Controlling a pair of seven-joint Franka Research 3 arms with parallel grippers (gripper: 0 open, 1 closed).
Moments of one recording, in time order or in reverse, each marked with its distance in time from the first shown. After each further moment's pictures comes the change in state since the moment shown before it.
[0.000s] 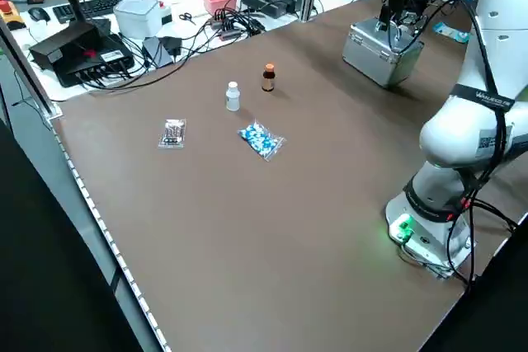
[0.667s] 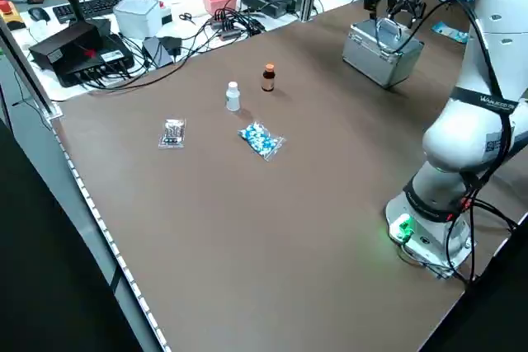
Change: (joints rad) left arm 0.117 -0.050 0.001 0.058 -0.200 -0.218 0.314; right arm -0.002 0.007 -0.002 0.125 -0.357 -0.004 0.327
